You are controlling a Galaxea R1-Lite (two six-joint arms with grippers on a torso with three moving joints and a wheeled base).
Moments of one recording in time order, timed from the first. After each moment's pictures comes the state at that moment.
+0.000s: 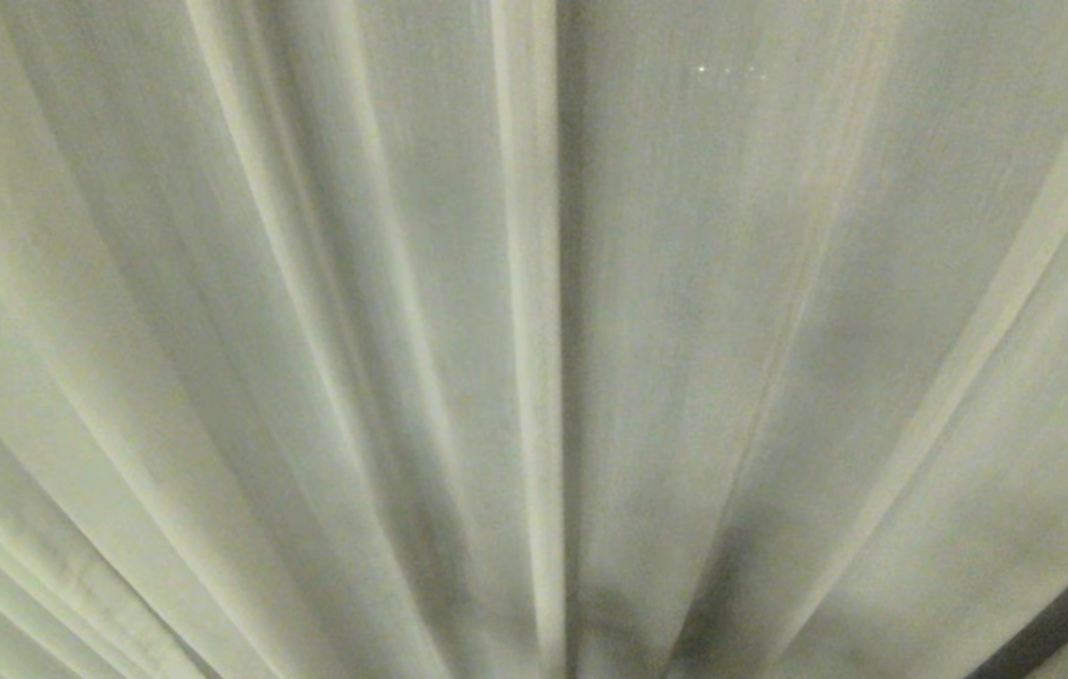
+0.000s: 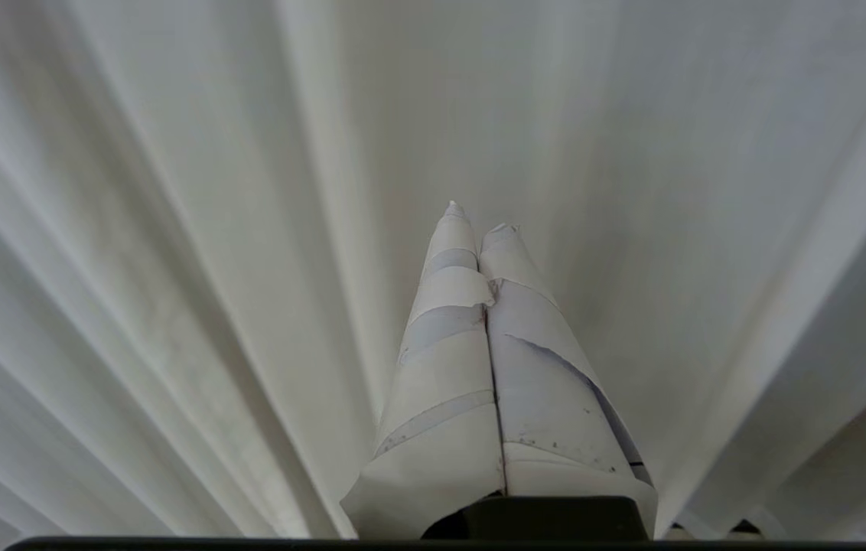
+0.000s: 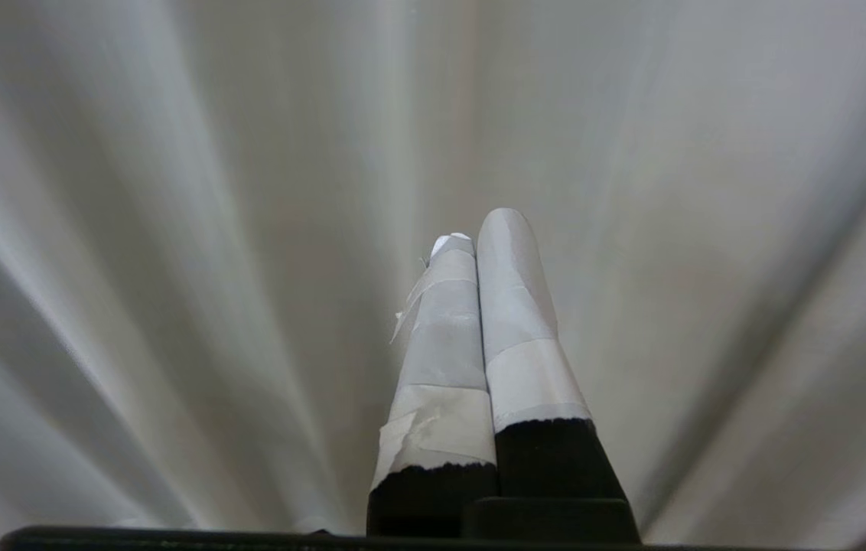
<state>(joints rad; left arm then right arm) 0.00 0.00 0.00 0.00 0.01 0.05 0.00 0.00 0.00 -0.06 0.00 -0.01</state>
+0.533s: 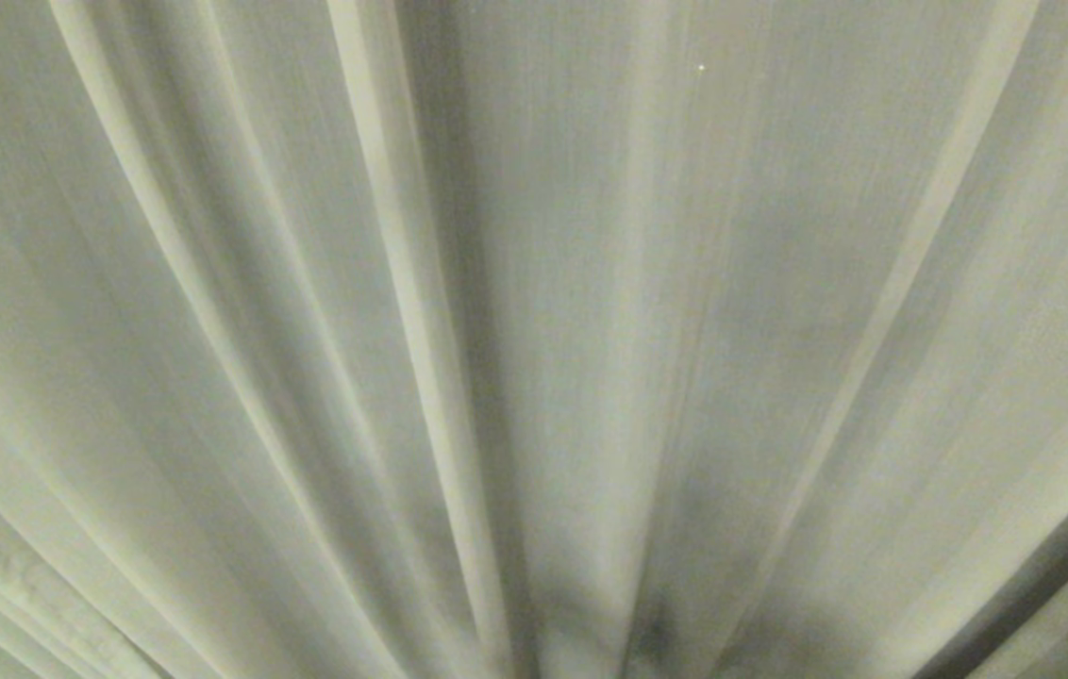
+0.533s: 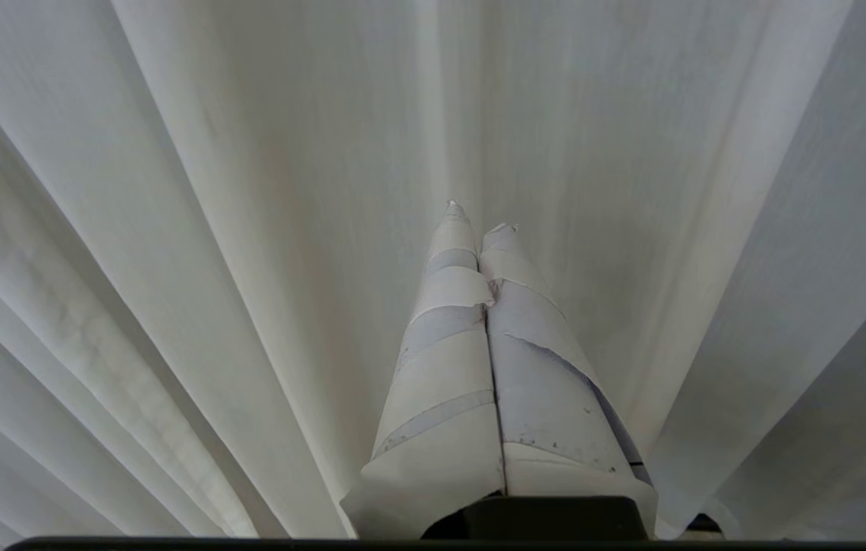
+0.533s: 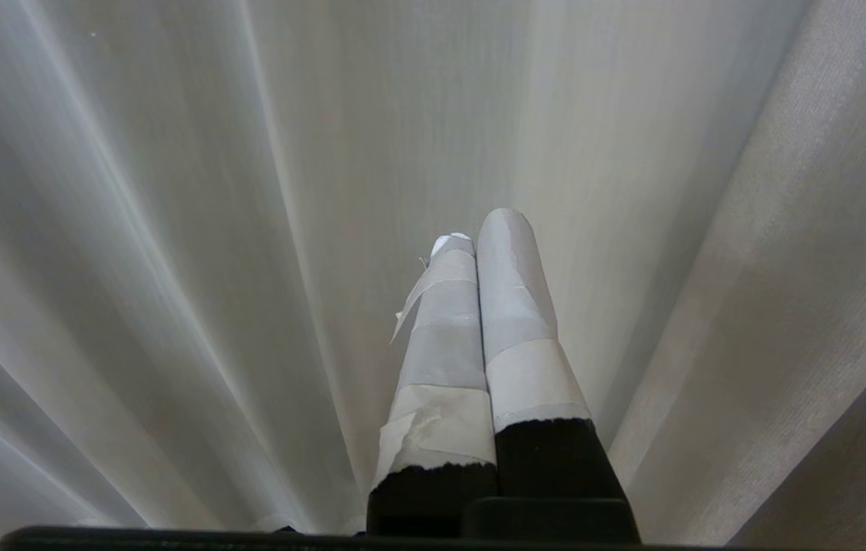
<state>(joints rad) 0.00 0.00 0.00 0.00 0.01 0.05 0.00 0.00 0.00 -0.06 0.00 -0.01</state>
